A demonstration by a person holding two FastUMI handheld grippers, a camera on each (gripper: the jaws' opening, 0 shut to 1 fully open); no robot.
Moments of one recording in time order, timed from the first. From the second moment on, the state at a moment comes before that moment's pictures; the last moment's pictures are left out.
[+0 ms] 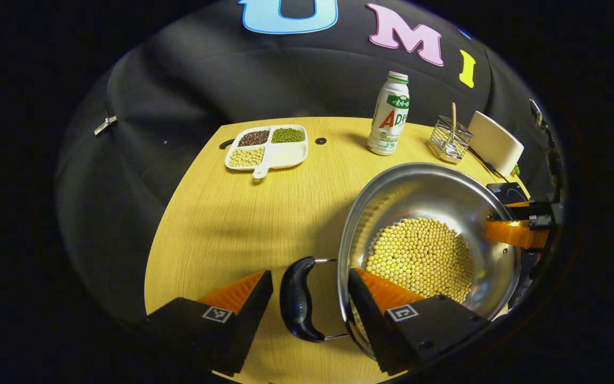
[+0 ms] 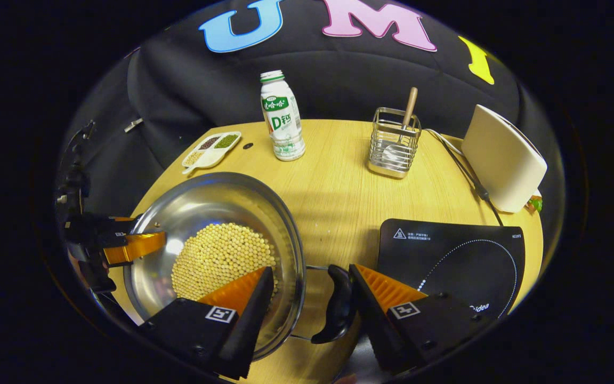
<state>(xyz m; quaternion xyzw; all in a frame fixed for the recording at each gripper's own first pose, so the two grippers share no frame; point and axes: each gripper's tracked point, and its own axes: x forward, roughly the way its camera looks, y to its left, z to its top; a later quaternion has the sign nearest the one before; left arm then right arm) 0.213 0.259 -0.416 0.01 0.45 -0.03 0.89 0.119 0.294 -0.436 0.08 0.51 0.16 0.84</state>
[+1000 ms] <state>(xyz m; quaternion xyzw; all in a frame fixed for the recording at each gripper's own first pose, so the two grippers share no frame) 0.194 0.235 -0.357 0.01 0.44 -0.03 0.90 0.104 0.263 -0.398 0.11 0.53 0.13 0.83</state>
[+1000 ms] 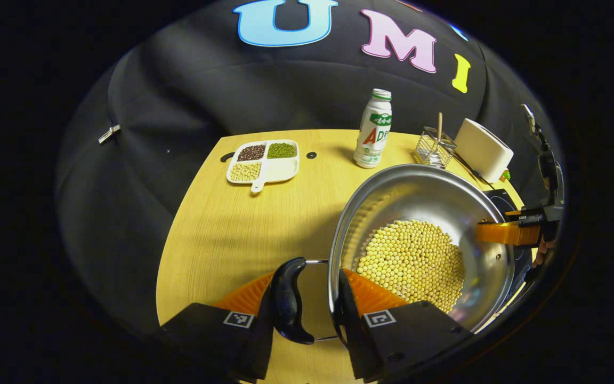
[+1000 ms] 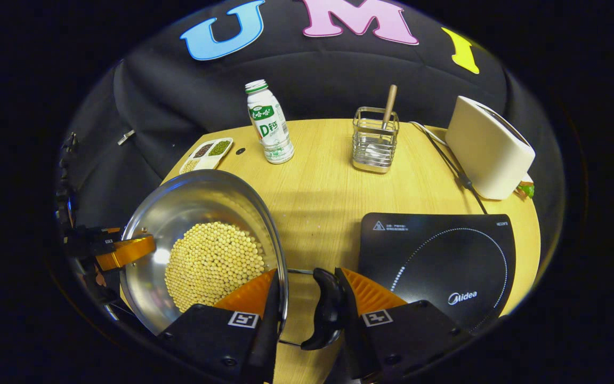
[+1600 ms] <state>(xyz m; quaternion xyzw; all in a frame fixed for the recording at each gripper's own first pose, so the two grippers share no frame) 0.196 0.119 -0.310 0.02 0.44 -0.08 0.89 0.094 0.145 -0.362 0.12 0.52 0.09 0.84</state>
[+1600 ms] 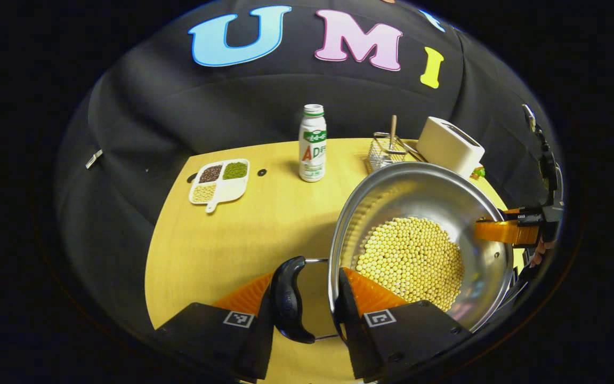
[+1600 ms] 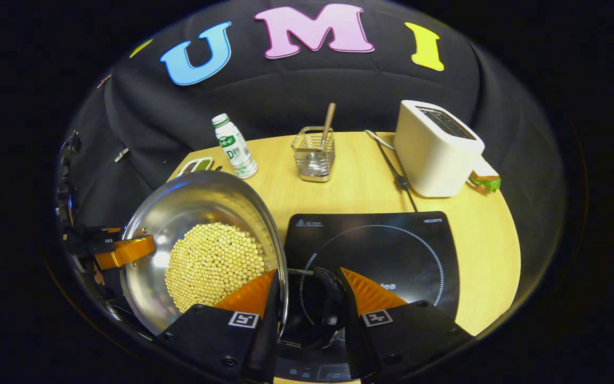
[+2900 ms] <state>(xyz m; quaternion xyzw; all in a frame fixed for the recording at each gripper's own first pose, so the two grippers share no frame) 0.226 -0.092 -0.358 0.01 0.46 -0.12 0.88 0.084 -0.051 -0.425 0.12 0.55 0.05 0.83</state>
